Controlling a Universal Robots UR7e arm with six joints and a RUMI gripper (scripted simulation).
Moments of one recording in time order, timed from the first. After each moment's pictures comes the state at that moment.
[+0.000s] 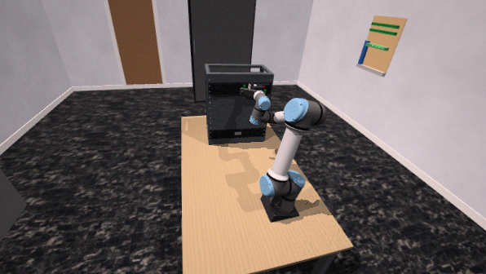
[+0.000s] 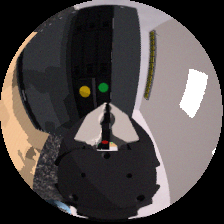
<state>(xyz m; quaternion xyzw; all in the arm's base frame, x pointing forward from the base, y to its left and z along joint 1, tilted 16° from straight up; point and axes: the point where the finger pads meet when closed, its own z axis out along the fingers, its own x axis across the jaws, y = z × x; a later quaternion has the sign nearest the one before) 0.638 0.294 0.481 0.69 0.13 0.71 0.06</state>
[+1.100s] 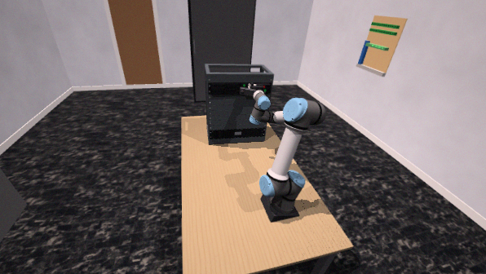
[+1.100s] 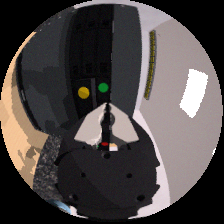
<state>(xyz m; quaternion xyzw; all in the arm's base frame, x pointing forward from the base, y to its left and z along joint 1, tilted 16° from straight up) 0.644 0.294 0.481 0.69 0.13 0.71 0.06</state>
